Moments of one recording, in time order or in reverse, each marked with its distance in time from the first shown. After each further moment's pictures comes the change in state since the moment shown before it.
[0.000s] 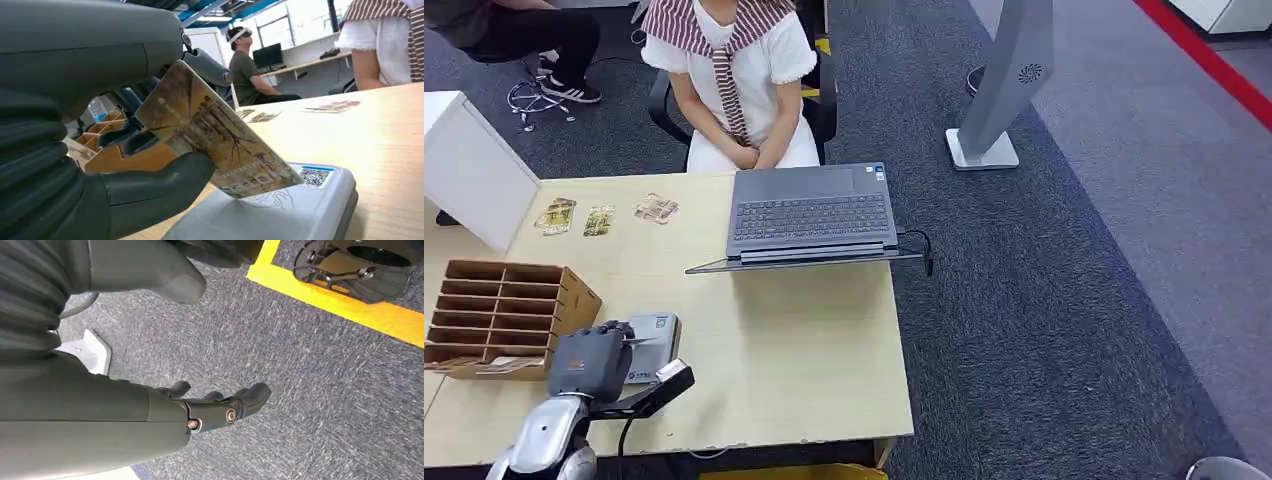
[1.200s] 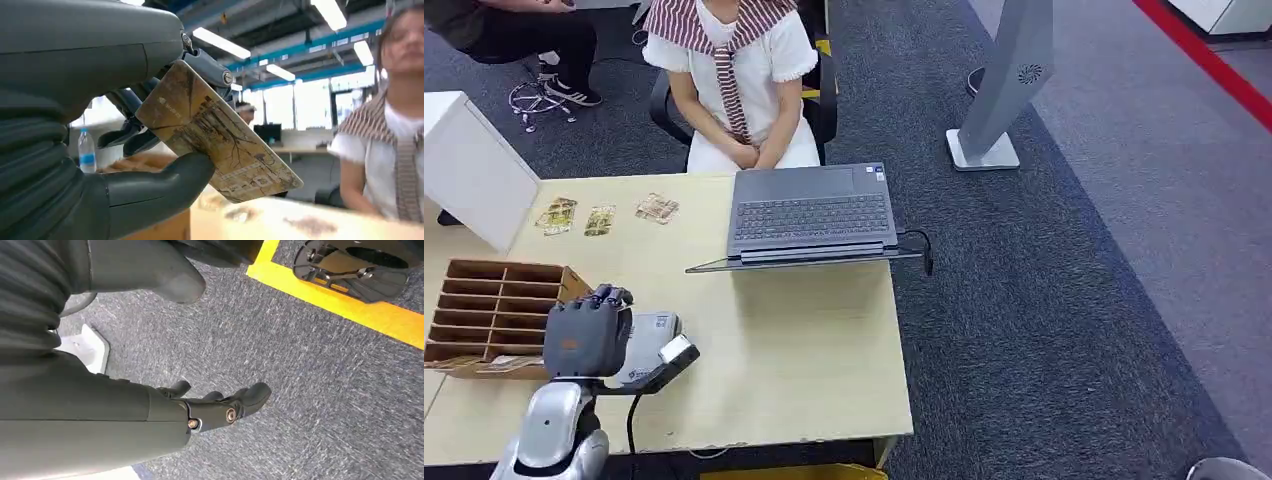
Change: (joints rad) left arm -0.061 -0.052 0.000 -0.004 -0.074 0.359 -0.027; right arm -0.003 0.001 -0.003 0.000 0.026 0.004 -0.002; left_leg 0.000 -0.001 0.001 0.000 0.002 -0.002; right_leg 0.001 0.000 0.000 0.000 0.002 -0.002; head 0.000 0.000
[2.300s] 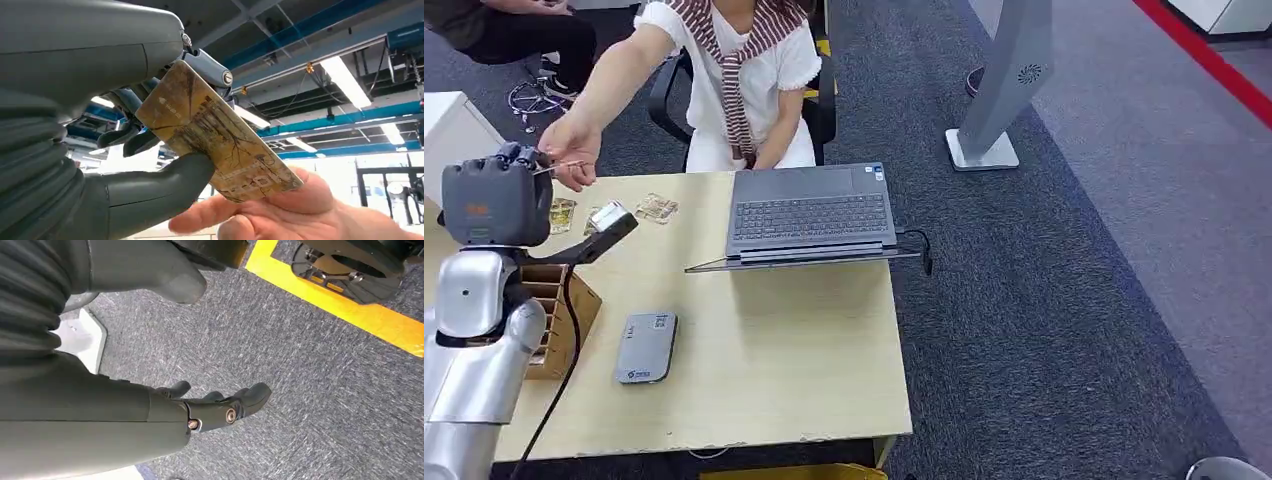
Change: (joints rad) left arm -0.447 0.078 0.031 0.150 -0.005 -0.059 -0.024; right arm -0.028 0.008 0.001 -0.002 0.049 0.020 0.032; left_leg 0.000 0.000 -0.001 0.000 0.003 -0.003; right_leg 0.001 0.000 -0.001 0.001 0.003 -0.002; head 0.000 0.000
